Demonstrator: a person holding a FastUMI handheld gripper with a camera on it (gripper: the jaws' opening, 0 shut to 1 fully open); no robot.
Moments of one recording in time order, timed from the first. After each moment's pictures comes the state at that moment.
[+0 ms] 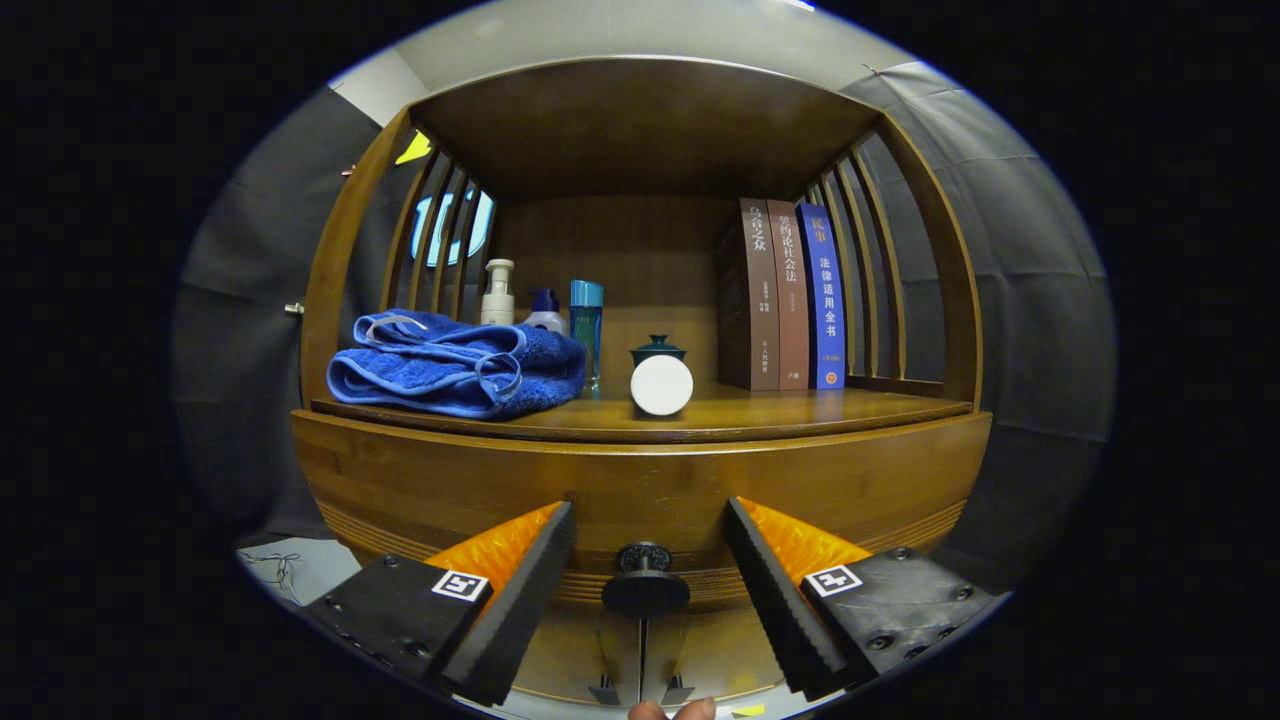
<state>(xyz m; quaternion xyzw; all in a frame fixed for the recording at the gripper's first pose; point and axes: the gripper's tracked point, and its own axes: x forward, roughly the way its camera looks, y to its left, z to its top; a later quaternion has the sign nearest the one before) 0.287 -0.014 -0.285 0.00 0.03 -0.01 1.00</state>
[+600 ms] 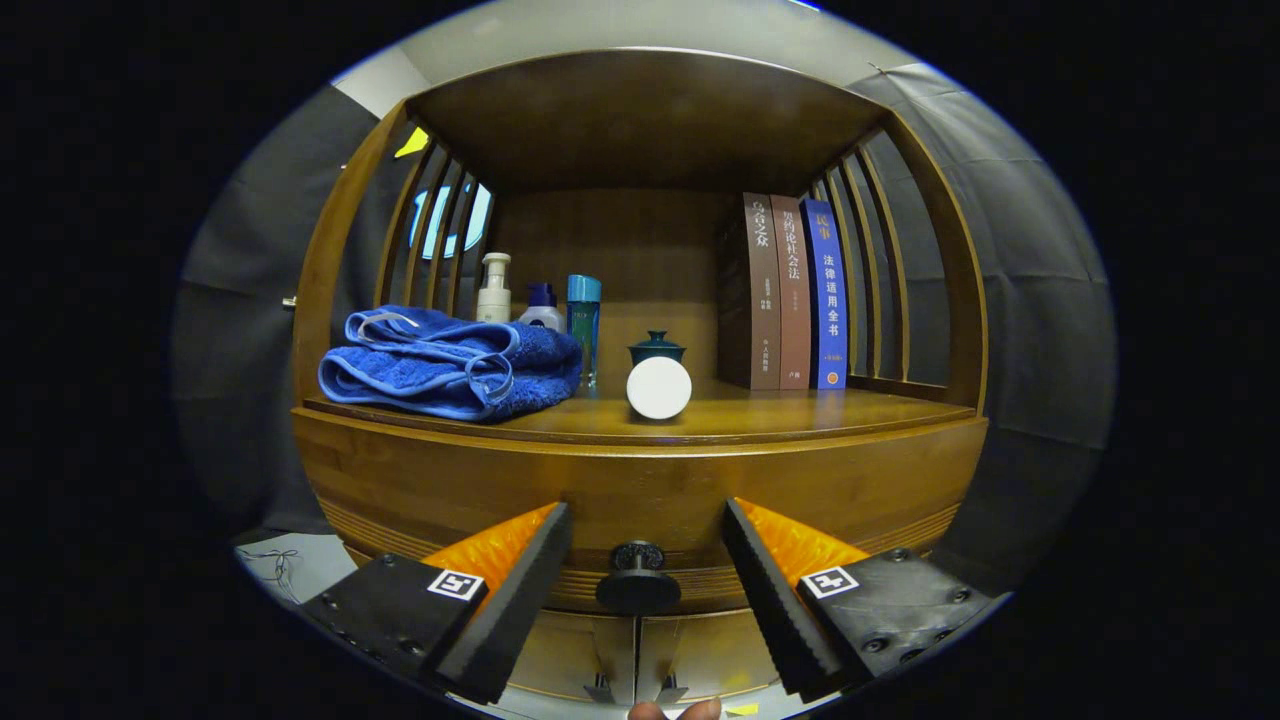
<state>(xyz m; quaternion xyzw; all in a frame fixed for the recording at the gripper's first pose) 0.282 -0.015 -0.277 0.00 0.04 -0.01 1.00</state>
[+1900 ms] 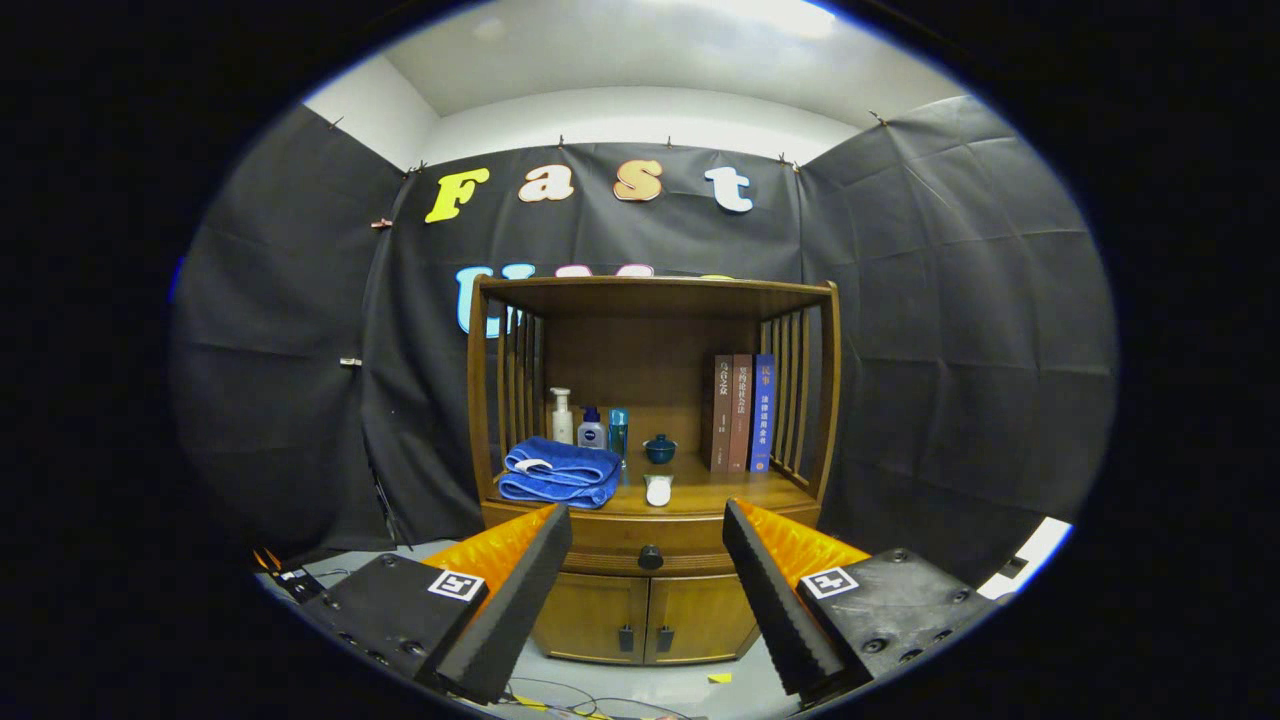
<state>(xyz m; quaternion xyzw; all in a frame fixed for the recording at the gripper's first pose) 0.006 0.003 -0.048 0.00 0.02 -0.01 1.00</state>
